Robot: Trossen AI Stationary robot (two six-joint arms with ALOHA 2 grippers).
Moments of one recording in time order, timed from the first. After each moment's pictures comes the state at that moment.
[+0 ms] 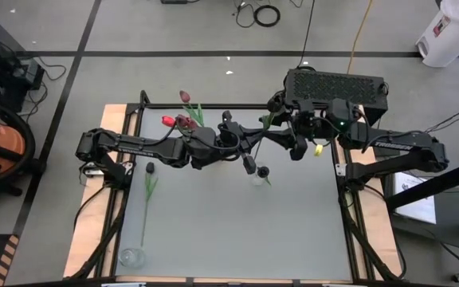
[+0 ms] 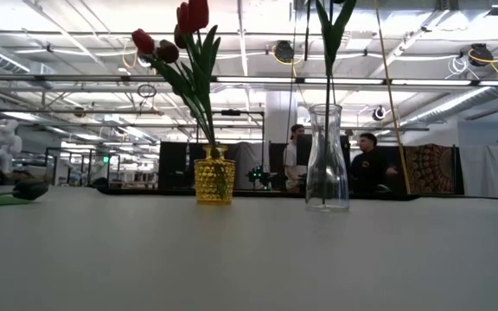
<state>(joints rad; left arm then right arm) -0.08 1.70 1.53 0.23 -0.46 0.00 -0.19 1.08 1.01 0.26 -0.24 0.35</state>
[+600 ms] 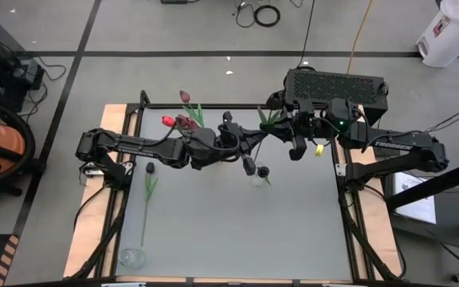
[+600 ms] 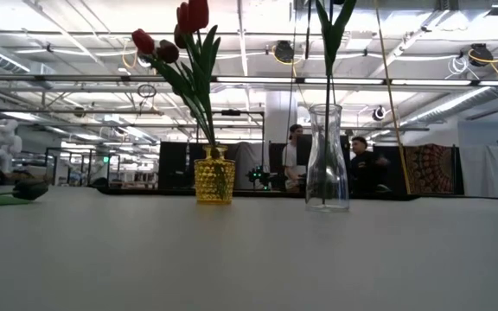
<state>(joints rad) -0.08 1.70 1.53 0.23 -0.45 0.00 -0.19 1.08 1.01 0.25 -0.24 0.31</state>
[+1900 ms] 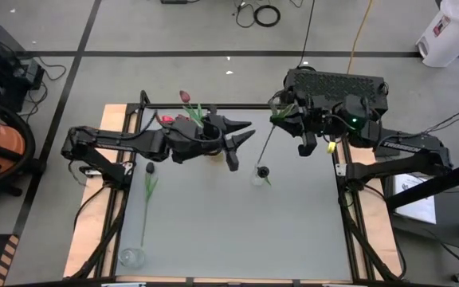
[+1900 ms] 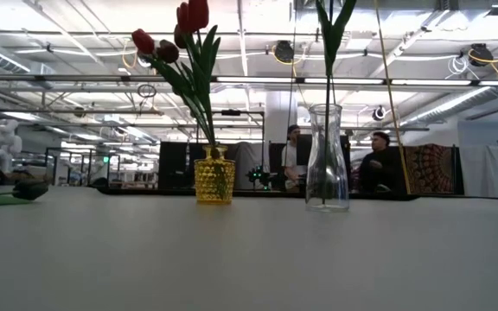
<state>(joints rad) -0.08 1.56 1.53 0.04 -0.43 -0.01 -0.23 1.00 1.01 0.22 -0.23 0.27</state>
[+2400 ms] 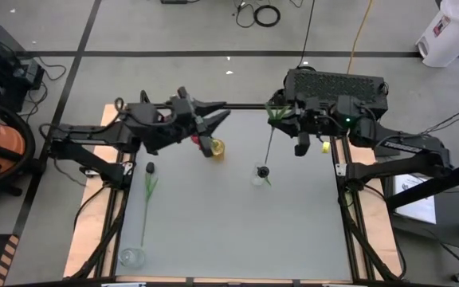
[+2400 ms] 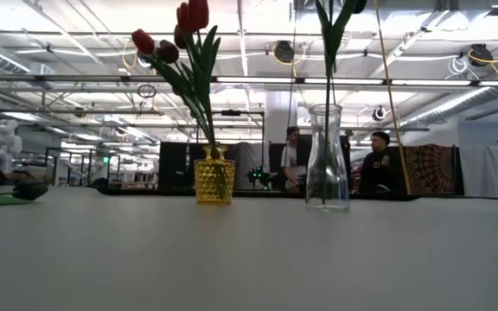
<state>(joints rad) -0.08 1.38 1.54 0.02 -0.47 0.07 -0.24 0.98 1.01 0.05 -0.18 0.24</state>
